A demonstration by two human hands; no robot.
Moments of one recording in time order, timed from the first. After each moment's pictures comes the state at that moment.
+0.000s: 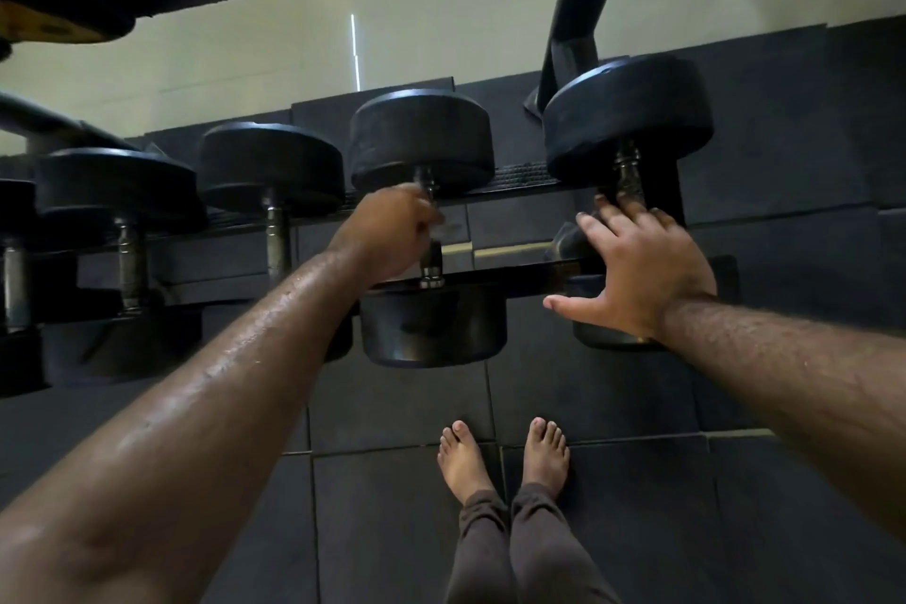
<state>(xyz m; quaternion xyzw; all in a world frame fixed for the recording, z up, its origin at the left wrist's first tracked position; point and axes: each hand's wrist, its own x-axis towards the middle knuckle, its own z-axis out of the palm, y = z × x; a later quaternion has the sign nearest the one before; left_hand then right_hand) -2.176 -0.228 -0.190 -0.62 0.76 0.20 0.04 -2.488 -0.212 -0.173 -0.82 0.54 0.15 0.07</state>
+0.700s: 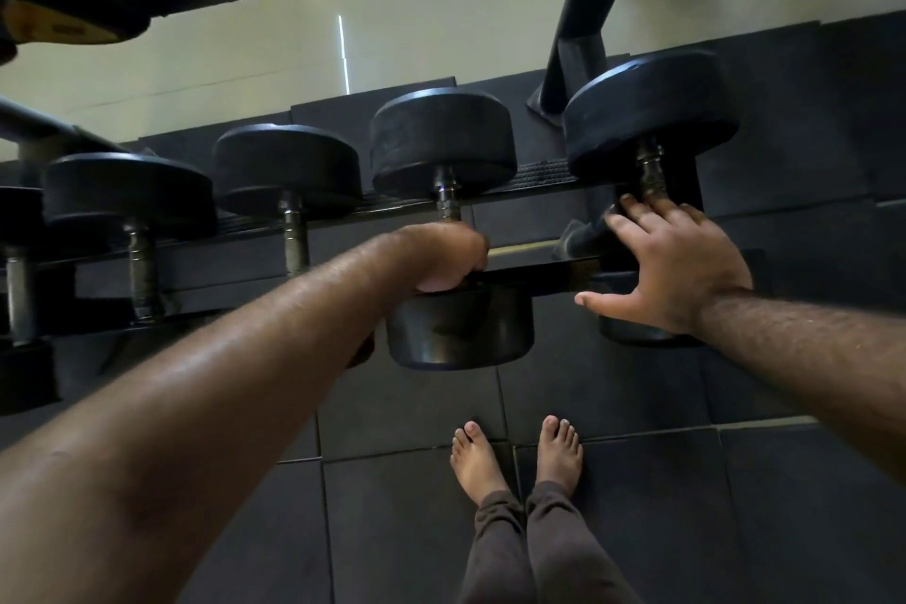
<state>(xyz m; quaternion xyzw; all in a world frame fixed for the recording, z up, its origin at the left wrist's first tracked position) -2.197 -0.237 -0.199 -0.42 0.82 0.27 0.30 -2.484 -0.208 -0.178 -0.82 0.55 0.14 0.06</state>
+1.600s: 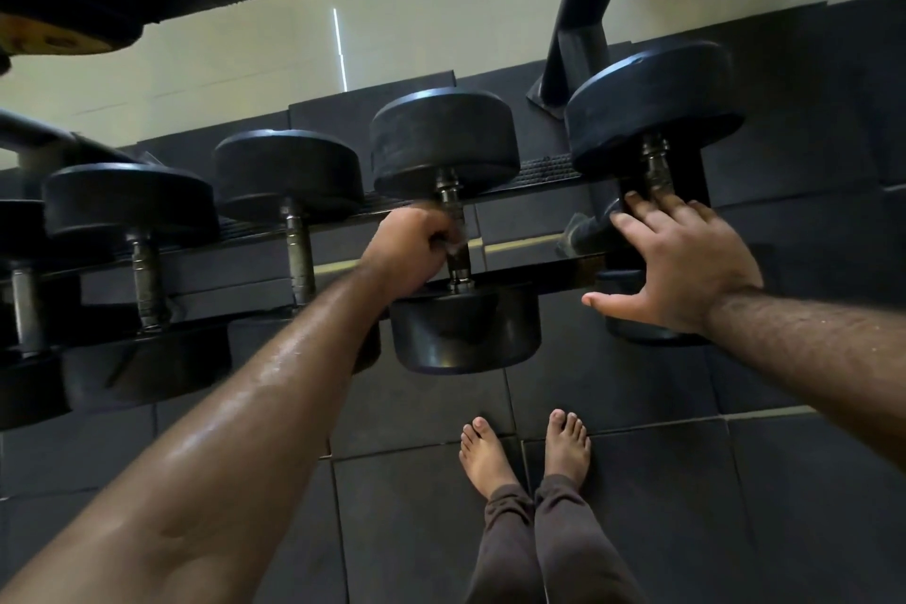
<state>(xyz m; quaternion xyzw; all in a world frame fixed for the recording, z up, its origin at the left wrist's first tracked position) -2.143 -0.219 -0.239 -0.61 0.72 0.32 -0.08 -2.483 -0.211 -0.177 -0.82 0.55 0.14 0.06</state>
